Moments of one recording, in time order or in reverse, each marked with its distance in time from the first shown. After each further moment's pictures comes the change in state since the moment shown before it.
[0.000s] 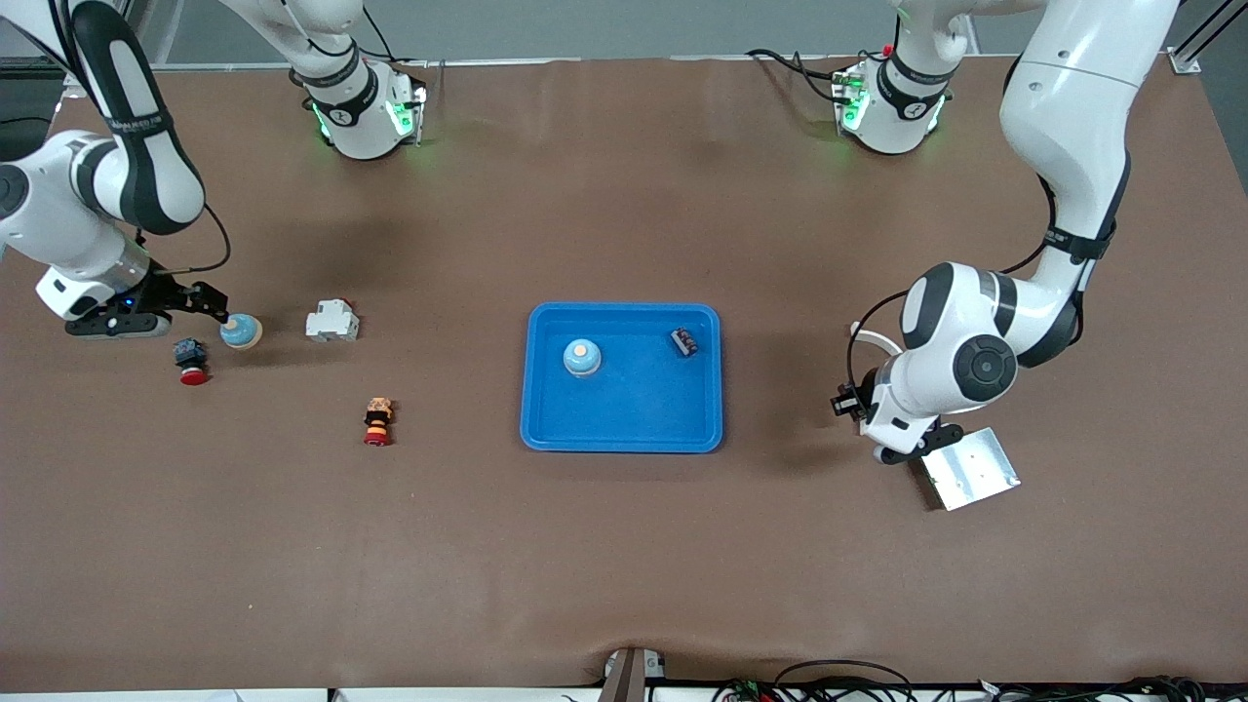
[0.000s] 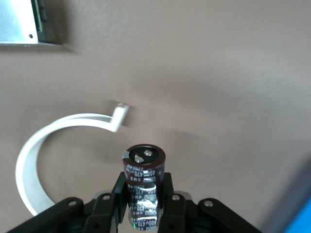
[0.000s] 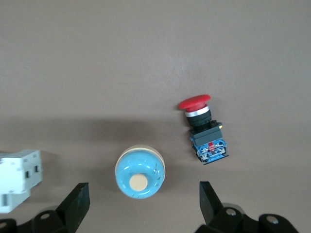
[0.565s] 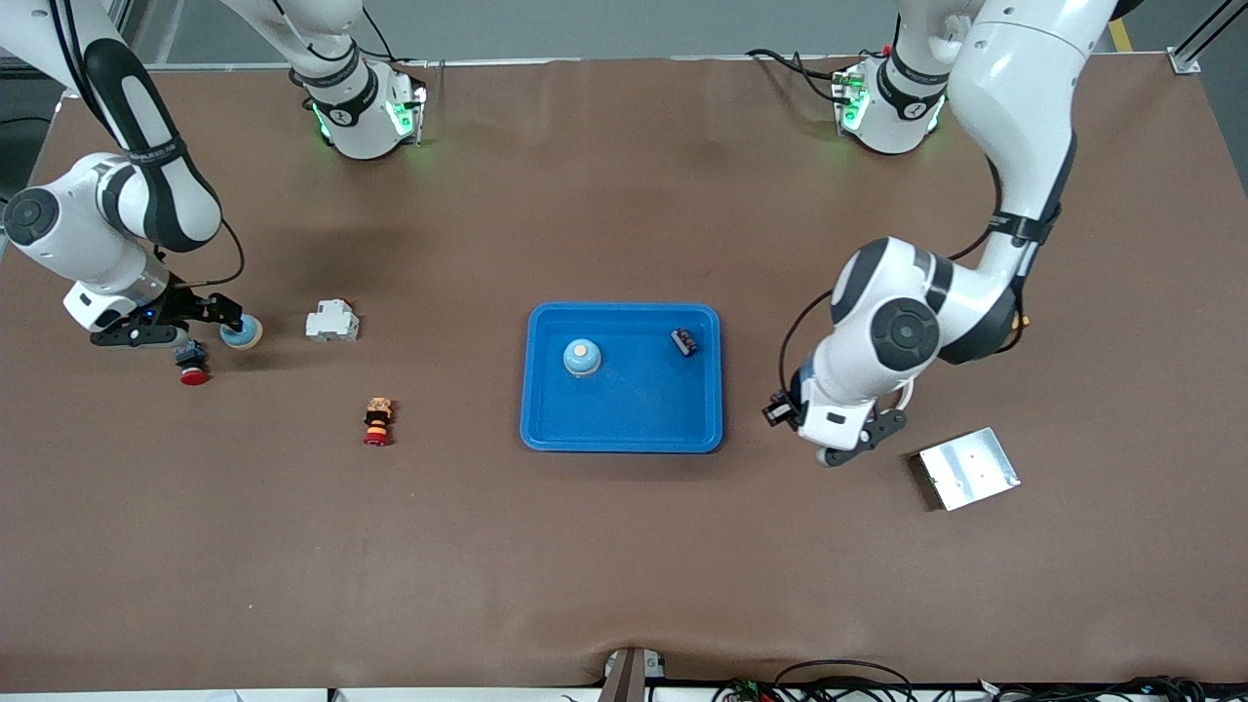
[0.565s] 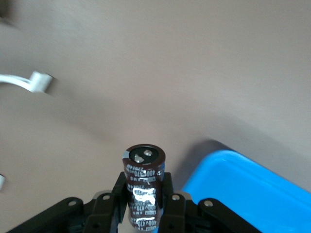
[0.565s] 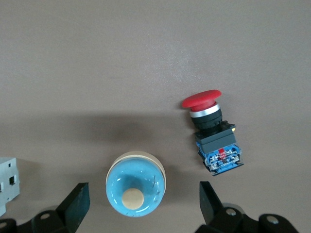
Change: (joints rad) left arm -0.180 0.020 -0.004 0.168 0.000 -0.011 -0.354; right arm -0.005 0.081 0.001 0.001 0.001 0.075 0.000
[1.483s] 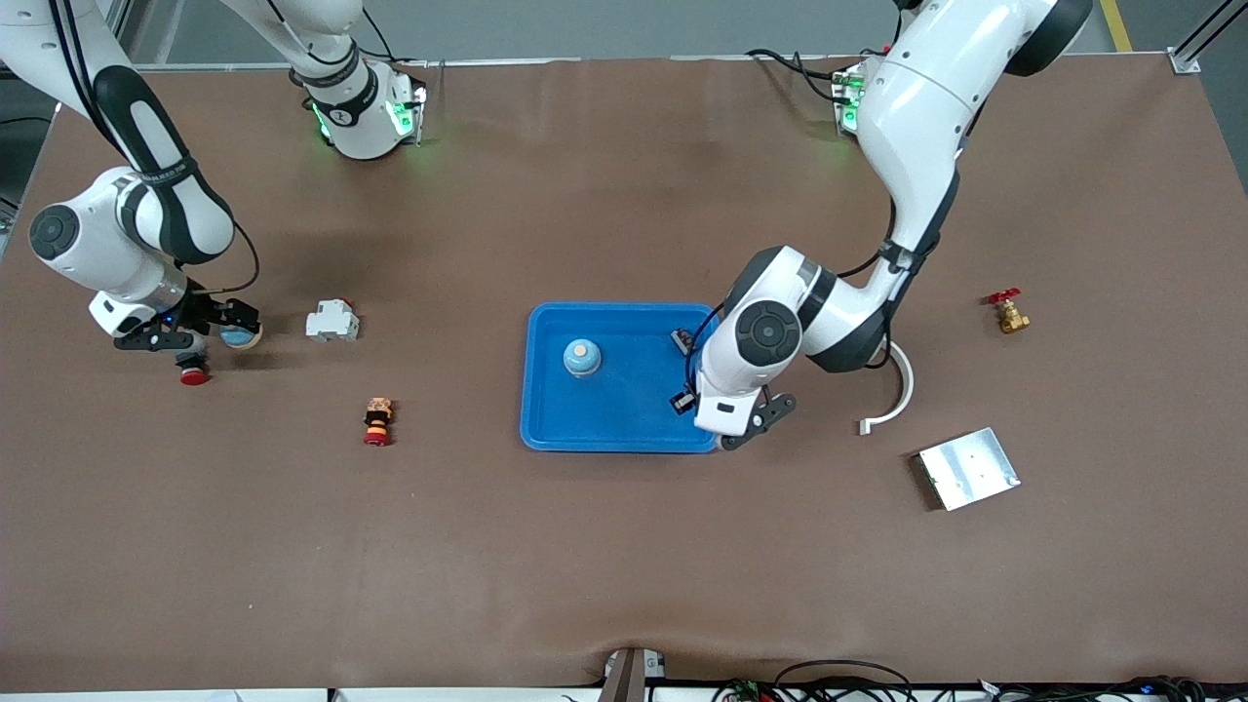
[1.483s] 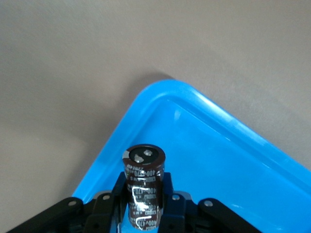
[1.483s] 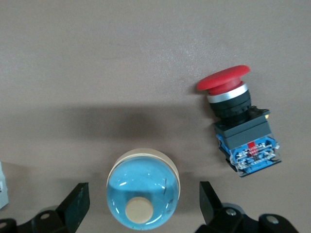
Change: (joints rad) left arm -0.171 0.181 0.003 0.114 0.000 0.041 -0.193; right arm 0.000 0.080 0.001 0.000 0.054 0.032 0.001
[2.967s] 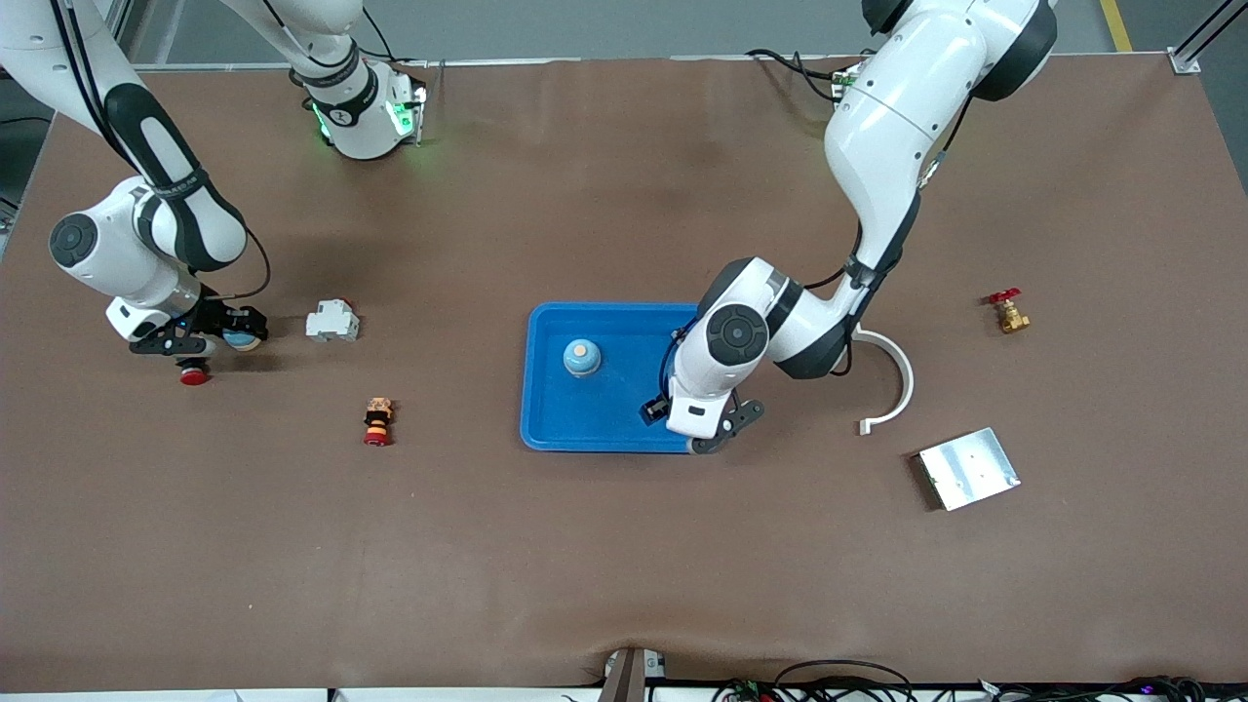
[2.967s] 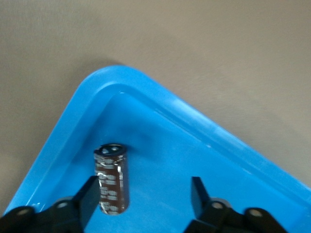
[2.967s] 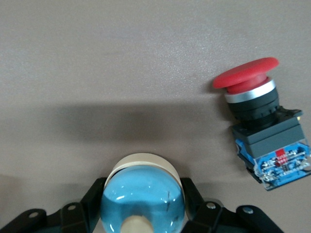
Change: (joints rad) left arm -0.046 0.071 0.010 0.071 0.000 0.095 -0.018; right arm 0.000 0.047 0.014 0.001 0.029 0.040 0.001
